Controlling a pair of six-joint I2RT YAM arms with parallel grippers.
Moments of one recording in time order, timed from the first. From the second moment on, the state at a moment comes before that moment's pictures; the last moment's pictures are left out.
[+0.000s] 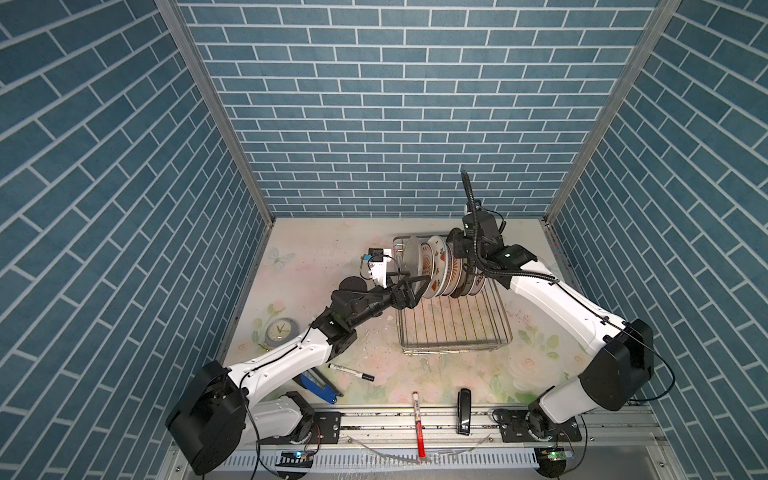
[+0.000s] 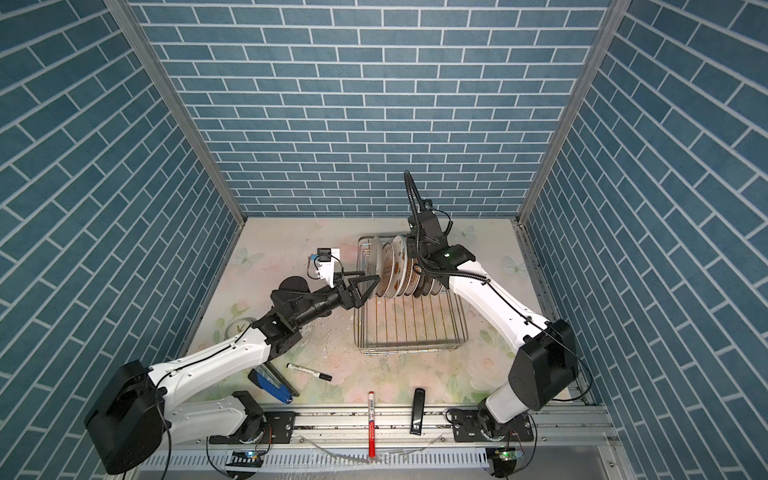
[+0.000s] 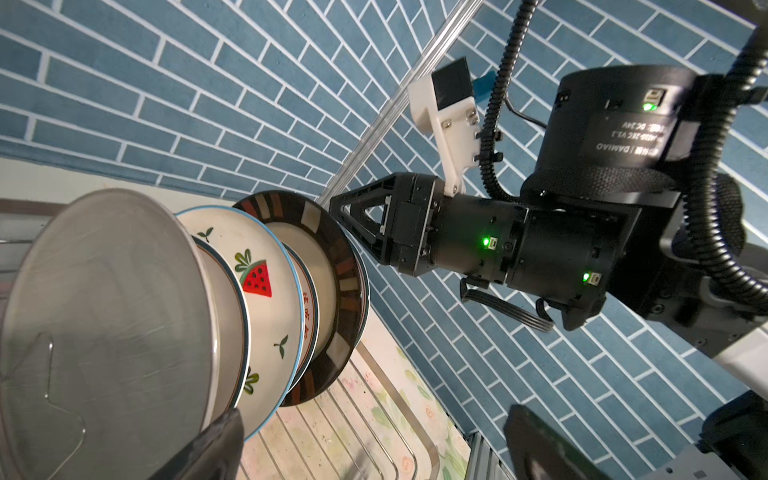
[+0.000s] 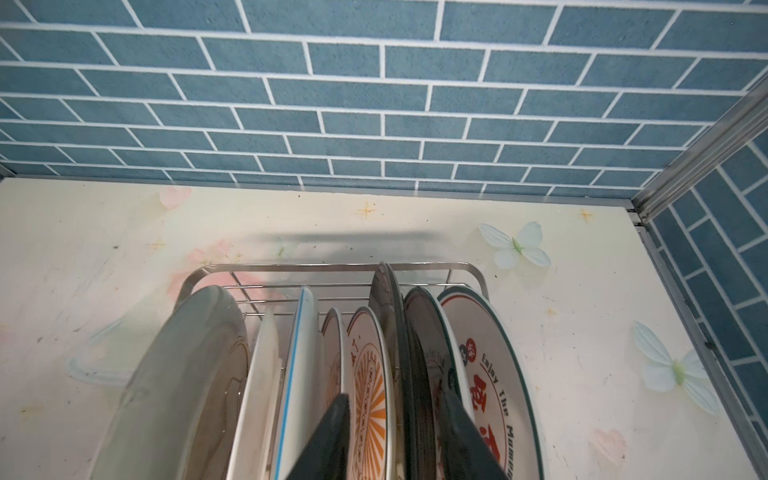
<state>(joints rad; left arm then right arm) -0.72 1.22 0.65 0.55 0.27 -0.72 0.62 1.54 1.40 -0.46 0.42 0.25</state>
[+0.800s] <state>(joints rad) -0.72 1.25 0.66 0.60 0.30 -0.75 0.62 1.62 1.43 -0.48 0.45 0.26</state>
